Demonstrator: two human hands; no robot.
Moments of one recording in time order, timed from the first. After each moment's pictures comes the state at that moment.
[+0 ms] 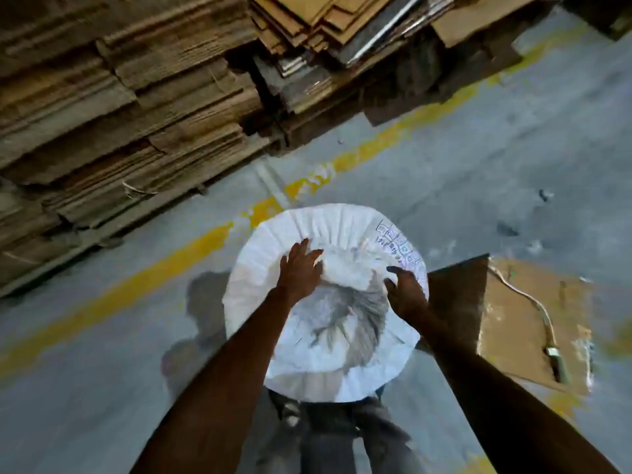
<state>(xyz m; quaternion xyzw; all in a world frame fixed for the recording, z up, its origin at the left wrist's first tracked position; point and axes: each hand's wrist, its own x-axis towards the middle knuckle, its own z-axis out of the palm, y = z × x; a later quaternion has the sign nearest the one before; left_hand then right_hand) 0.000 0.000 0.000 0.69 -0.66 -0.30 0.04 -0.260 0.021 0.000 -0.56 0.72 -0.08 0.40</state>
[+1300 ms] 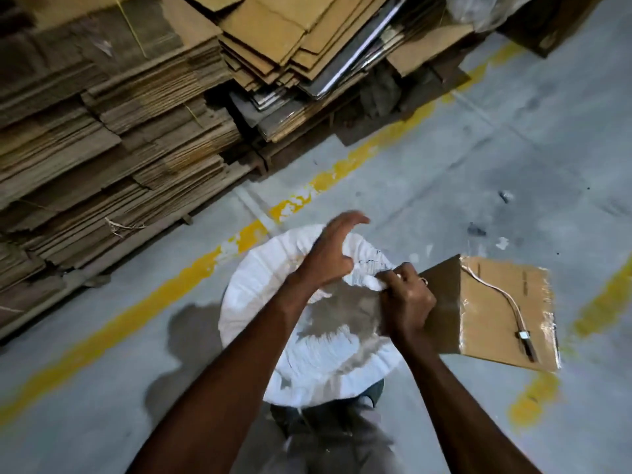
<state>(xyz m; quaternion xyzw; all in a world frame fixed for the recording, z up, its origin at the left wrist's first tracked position) -0.052 -0.039 0.168 0.48 -0.73 -0.39 0.29 -0.216 0.053 0.139 -0.62 0.72 -0.31 -0.02</state>
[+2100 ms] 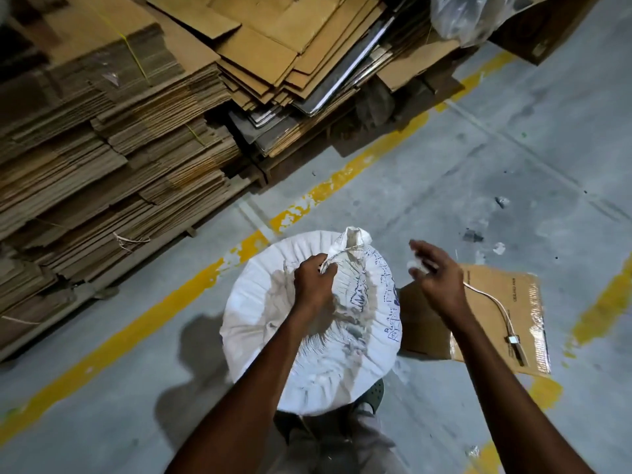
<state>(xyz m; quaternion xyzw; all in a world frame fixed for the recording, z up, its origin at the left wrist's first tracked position) -0.075 -0.004 0.151 0.71 -0.46 -0.44 0.31 -0.321 0.012 0.179 -0.52 0.70 -0.33 0.37</state>
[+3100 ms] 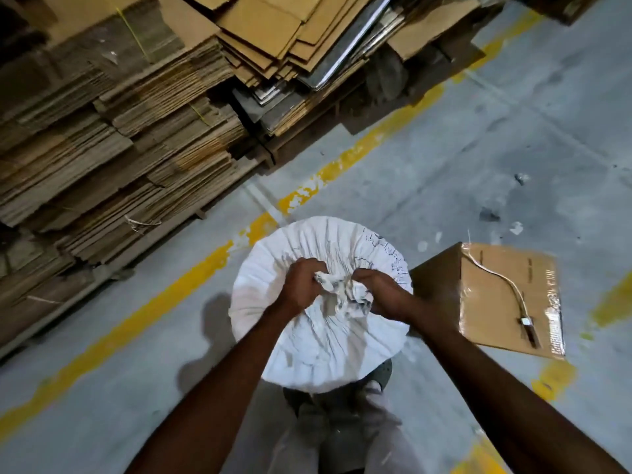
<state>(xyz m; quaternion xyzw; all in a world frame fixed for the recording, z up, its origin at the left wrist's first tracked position) -0.032 0.021 0.131 0.57 -0.70 -0.37 0.20 -0.256 0.027 0.100 -0.79 0.47 -0.10 0.40</state>
